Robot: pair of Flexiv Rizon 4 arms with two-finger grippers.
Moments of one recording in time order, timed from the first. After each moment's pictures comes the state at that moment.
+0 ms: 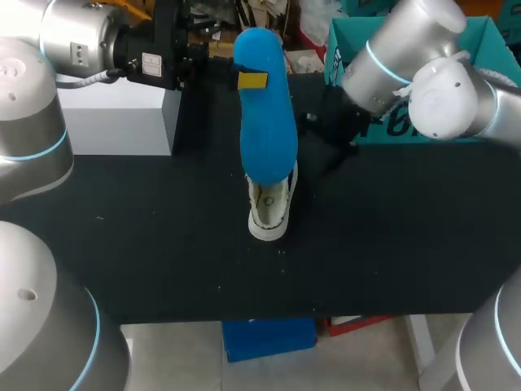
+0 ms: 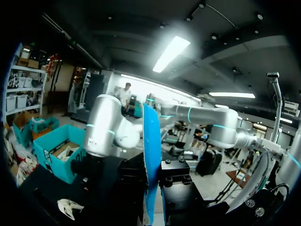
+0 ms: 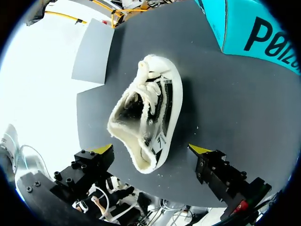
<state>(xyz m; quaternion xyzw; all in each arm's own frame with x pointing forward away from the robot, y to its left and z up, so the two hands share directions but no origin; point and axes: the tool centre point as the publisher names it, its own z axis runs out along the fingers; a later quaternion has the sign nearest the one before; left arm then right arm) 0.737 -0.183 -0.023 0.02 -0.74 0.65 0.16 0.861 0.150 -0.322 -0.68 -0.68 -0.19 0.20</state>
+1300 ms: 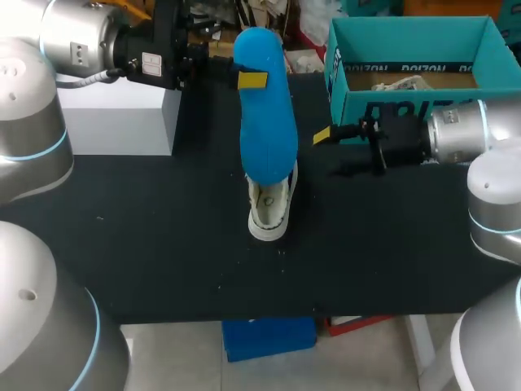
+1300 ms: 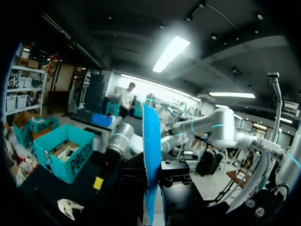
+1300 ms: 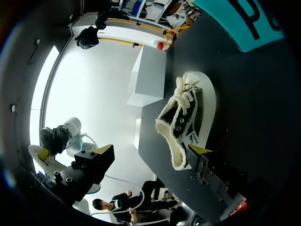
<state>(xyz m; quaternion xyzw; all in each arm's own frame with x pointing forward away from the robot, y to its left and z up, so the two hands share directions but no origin) 0.737 -0.183 -0.023 0.02 -0.74 0.65 0.16 0.844 0.117 -0.279 -0.58 -0.57 -0.47 0.36</state>
